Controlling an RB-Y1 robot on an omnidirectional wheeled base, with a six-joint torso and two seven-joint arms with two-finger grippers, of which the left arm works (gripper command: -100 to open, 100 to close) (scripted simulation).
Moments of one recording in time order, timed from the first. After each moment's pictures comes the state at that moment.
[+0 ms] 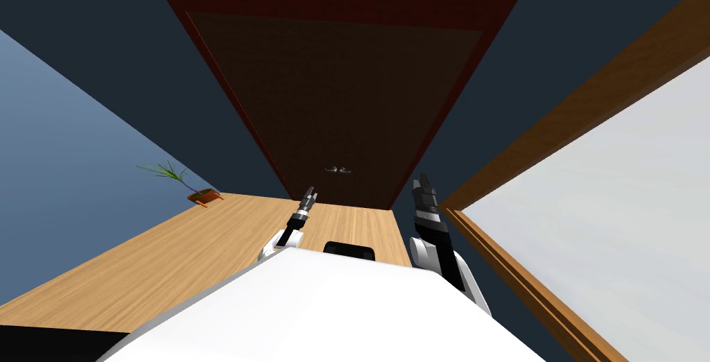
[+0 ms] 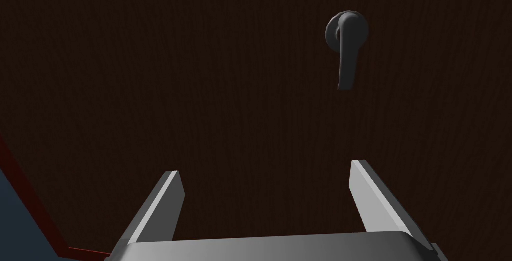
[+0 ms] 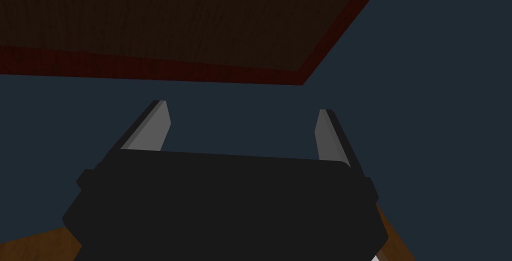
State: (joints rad) arm 0.17 0.22 0.04 -1.16 -0.01 -0.75 0.24
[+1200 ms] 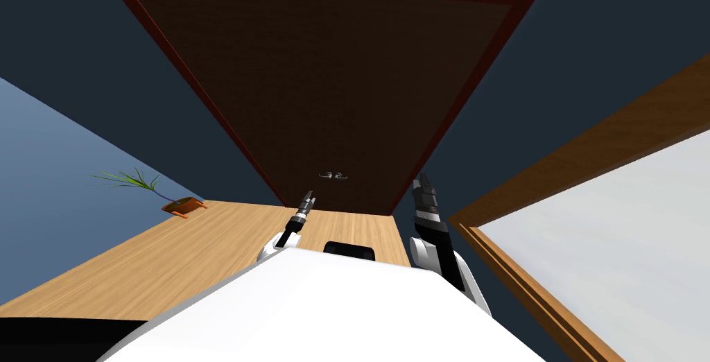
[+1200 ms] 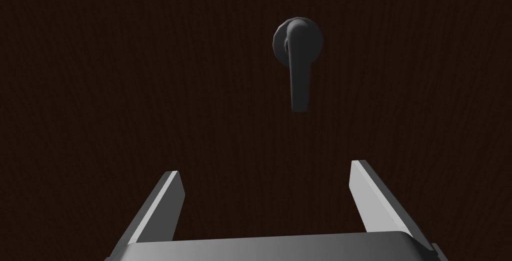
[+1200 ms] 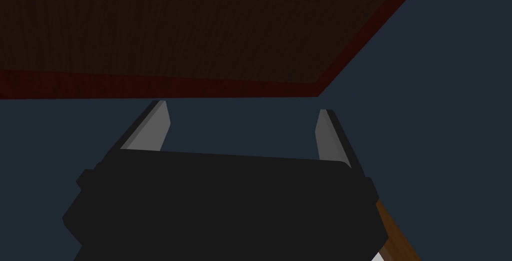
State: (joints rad) arm 0.07 0.26 0.04 -0.89 0.01 -0.82 0.25
